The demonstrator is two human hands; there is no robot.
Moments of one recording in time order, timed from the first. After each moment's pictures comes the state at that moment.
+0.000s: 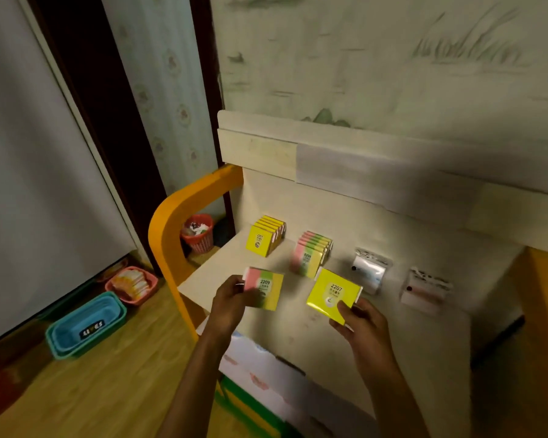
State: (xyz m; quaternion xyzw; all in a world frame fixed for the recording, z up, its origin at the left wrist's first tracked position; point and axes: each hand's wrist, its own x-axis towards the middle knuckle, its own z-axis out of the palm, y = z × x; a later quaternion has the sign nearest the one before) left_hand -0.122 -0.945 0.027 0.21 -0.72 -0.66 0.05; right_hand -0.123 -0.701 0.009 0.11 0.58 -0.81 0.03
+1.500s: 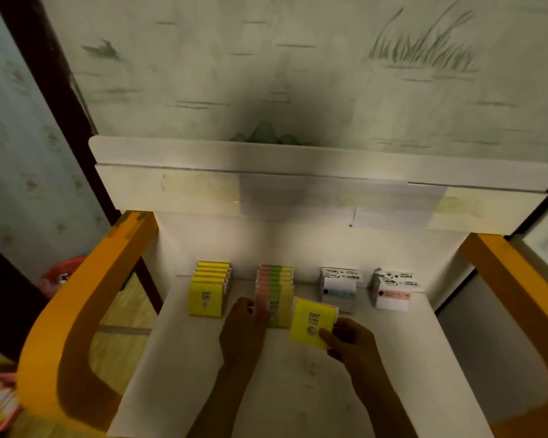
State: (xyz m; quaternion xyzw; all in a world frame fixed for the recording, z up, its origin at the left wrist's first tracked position) left_hand -0.307 -0.933 -0.059 -0.01 -0.91 -0.41 0.05; right_hand -0.197 -0.751 -0.009 0.27 0.66 -0.69 -0.07
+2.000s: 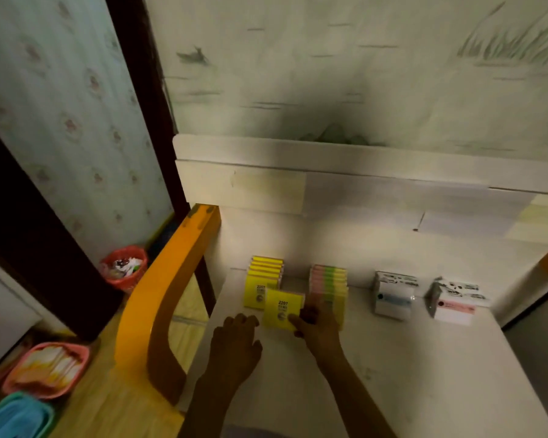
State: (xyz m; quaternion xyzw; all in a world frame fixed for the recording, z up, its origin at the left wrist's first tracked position) left_hand -0.296 -1.063 -0.034 -0.14 -0.98 -0.12 -0.04; right_hand -0.291 -0.879 -0.053 0.19 0.72 -0.66 -0.05
